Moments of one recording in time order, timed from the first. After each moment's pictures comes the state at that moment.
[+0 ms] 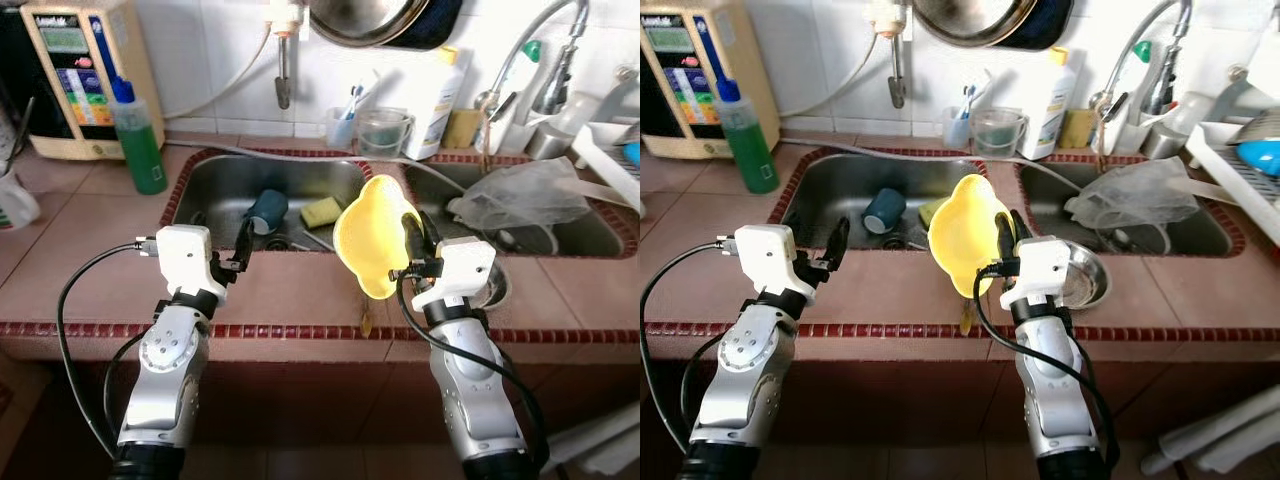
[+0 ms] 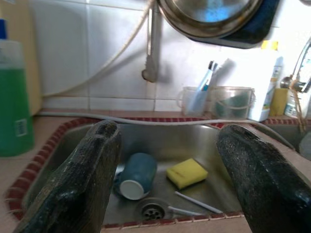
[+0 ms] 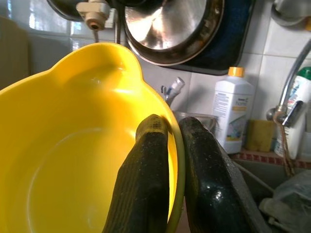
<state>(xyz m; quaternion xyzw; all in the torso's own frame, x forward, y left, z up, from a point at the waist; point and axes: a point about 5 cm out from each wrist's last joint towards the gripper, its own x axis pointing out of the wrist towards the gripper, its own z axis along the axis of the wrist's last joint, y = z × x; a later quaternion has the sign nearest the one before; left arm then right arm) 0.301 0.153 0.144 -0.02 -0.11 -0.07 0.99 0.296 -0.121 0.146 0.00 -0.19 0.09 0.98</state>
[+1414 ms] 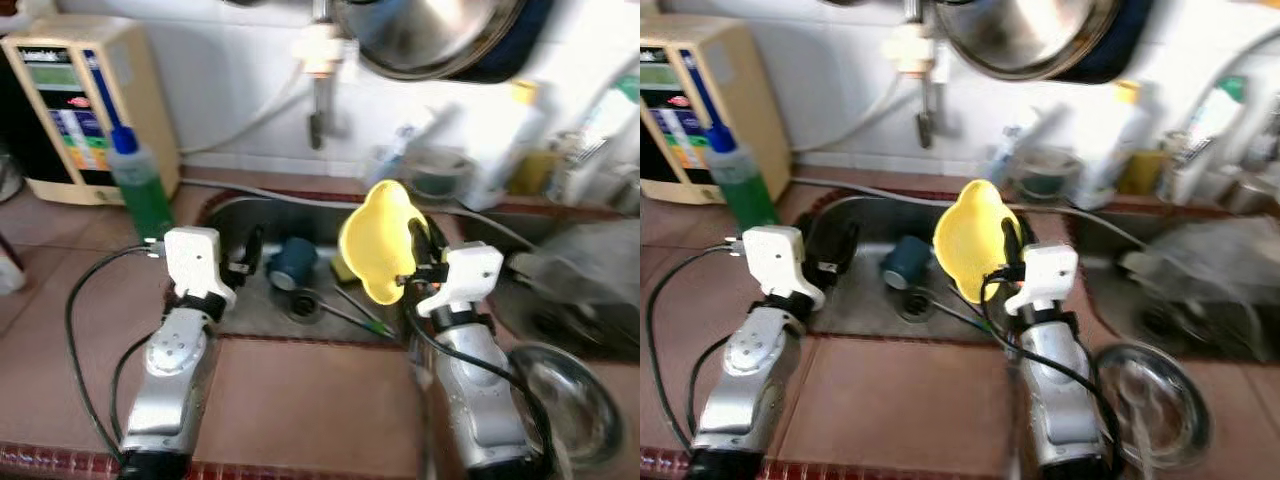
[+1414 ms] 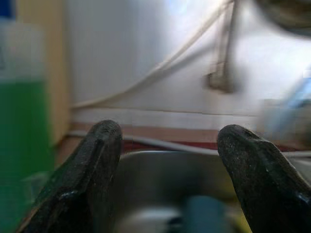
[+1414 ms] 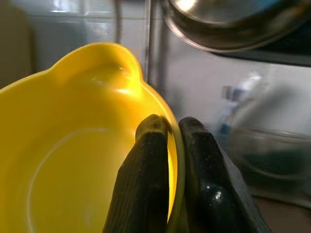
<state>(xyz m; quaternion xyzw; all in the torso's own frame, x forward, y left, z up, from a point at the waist) 0.294 0.159 0.143 -0.02 -0.10 -0.06 0.99 0.289 -0.108 0.141 0.01 -0.18 0.11 0.98</state>
